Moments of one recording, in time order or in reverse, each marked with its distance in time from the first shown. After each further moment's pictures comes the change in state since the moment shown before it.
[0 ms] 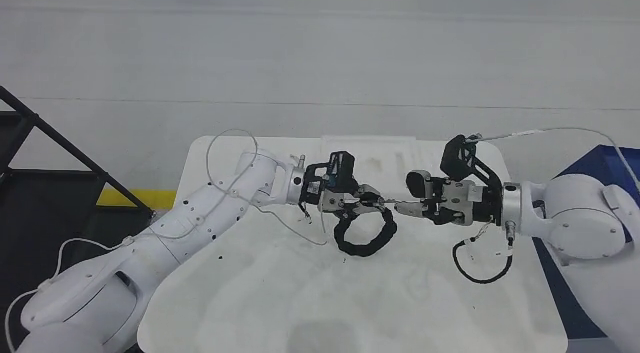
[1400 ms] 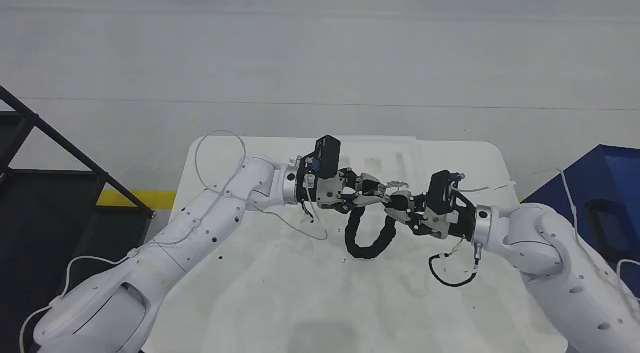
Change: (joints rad) left arm 0.097 -0.038 -0.138 0.008 -0.117 -0.065 -0.003; right arm -0.066 -0.053 -0.128 0.191 -0.478 -0.243 -0.541
